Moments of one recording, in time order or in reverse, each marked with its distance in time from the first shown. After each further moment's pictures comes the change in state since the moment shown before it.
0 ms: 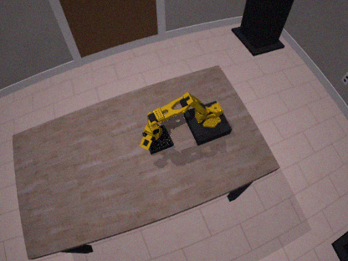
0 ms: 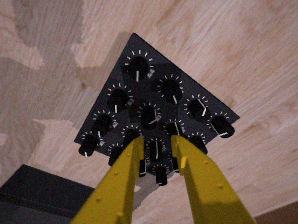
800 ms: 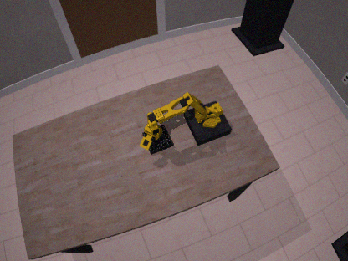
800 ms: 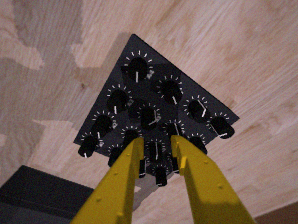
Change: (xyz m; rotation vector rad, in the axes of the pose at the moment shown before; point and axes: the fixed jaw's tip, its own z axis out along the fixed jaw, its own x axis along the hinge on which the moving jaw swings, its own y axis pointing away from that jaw) arm 0.000 0.000 0.000 0.001 -0.002 0.000
